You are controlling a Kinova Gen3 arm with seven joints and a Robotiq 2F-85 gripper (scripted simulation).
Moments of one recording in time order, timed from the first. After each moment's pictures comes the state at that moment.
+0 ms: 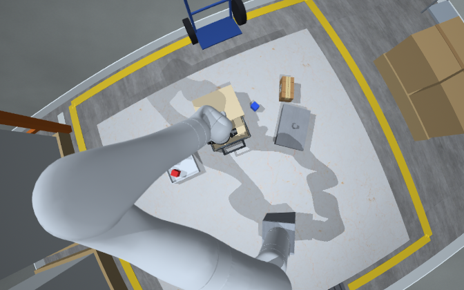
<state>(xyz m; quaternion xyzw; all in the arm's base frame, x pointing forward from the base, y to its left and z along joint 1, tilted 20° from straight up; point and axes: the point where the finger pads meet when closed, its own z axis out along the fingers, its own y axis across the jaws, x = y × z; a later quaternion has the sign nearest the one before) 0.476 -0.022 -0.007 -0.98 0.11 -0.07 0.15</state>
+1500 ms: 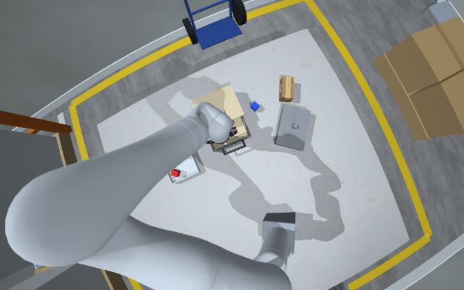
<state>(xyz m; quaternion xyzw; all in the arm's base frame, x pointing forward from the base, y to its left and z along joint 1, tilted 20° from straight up) 0.471 -0.029 0.018 -0.98 0.11 -0.08 0.15</state>
